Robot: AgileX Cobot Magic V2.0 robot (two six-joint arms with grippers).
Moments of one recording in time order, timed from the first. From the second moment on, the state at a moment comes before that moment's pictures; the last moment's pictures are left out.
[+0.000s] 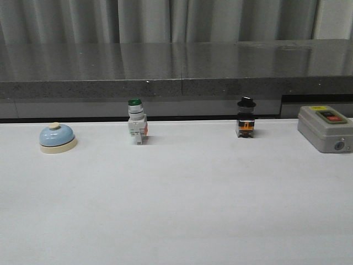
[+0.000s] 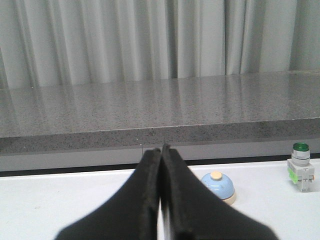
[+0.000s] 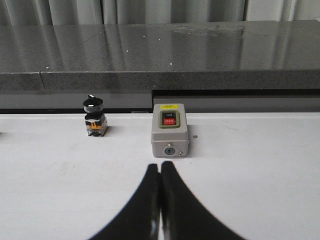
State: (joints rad) left arm -0.01 0.00 0.00 0.00 -0.01 0.02; right arm 0.04 -0.01 0.03 -0.03 0.12 0.07
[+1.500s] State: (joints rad) left arm -0.01 0.60 -0.67 -0.10 0.50 0.02; right arm 0.04 -0.01 0.03 -0.03 0.12 0.07
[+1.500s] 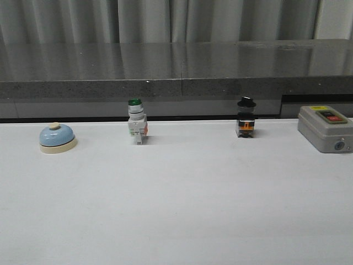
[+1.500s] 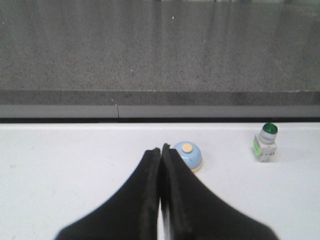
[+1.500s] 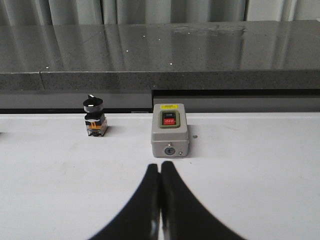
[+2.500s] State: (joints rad) left arm -0.01 0.82 -0.75 -0.16 0.70 0.04; right arm 0.04 -0.01 0.03 -0.03 0.12 0.07
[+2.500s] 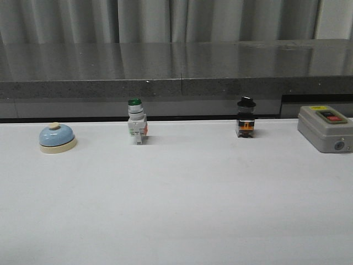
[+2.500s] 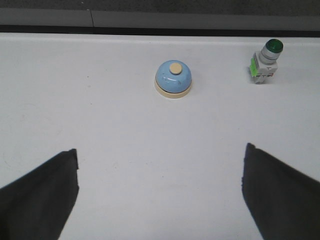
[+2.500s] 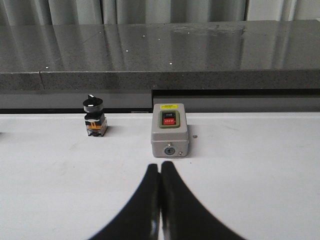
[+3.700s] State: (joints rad) left arm -0.13 1.64 -1.27 -0.18 0.63 0.06; right arm 0.04 -0.01 0.03 -0.03 0.12 0.07
